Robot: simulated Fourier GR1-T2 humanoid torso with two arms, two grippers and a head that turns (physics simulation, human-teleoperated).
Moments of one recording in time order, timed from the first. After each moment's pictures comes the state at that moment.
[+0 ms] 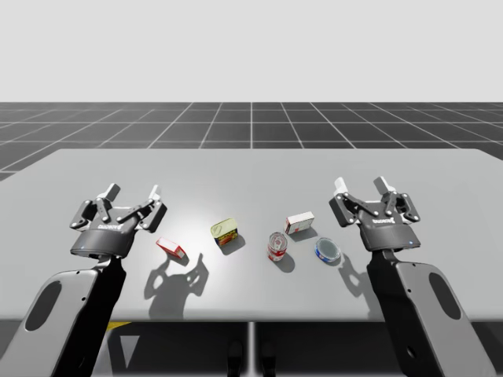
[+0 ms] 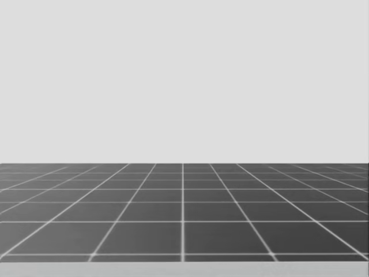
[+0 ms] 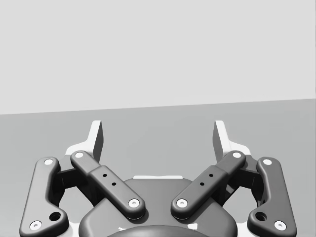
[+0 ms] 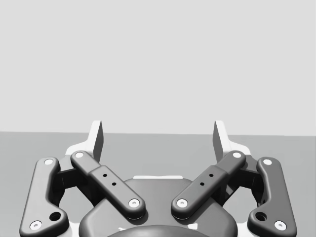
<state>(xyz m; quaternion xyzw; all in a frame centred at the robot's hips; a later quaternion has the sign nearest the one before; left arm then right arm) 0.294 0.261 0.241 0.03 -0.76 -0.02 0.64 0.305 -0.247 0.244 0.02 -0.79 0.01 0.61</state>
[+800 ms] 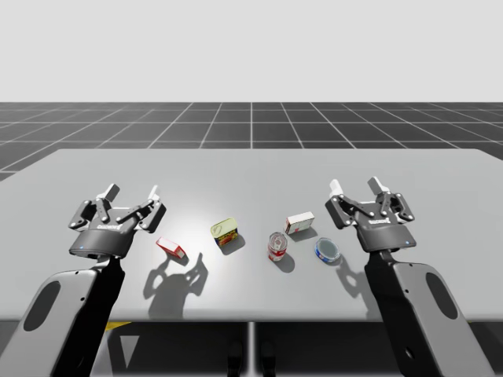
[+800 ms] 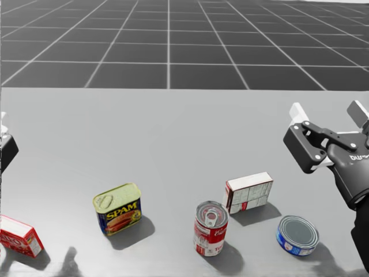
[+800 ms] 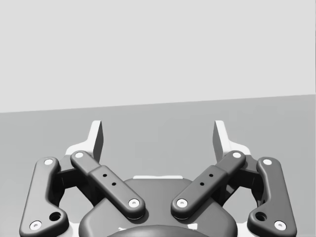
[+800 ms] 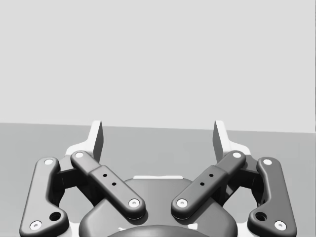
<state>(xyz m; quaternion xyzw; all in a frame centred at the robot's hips) 0.294 0.263 0.241 0.03 -0.76 -0.02 0.65 0.305 -0.243 0.243 0.04 -0.79 0.03 0.62</state>
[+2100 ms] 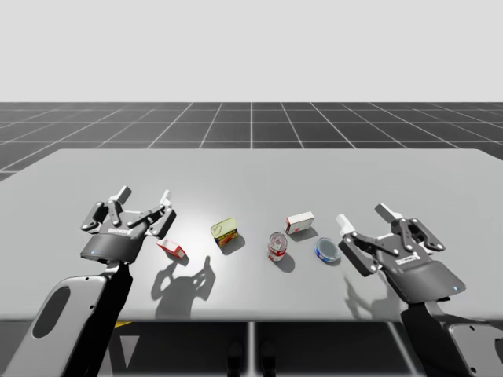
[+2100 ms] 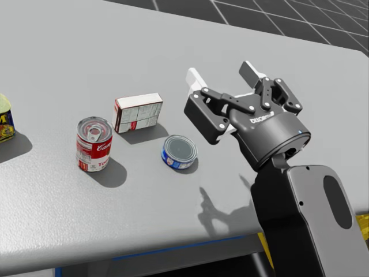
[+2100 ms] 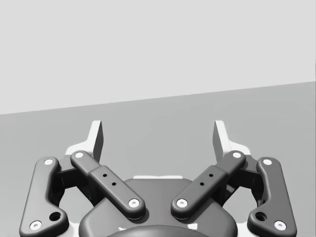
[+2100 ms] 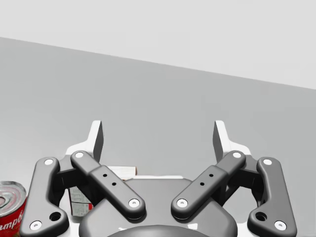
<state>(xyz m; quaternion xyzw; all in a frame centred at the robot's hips) 0.288 0.245 0.238 0.02 -0.76 -0.05 0.65 0.238 -0.260 0.245 0.06 -0.72 0.11 0.68</state>
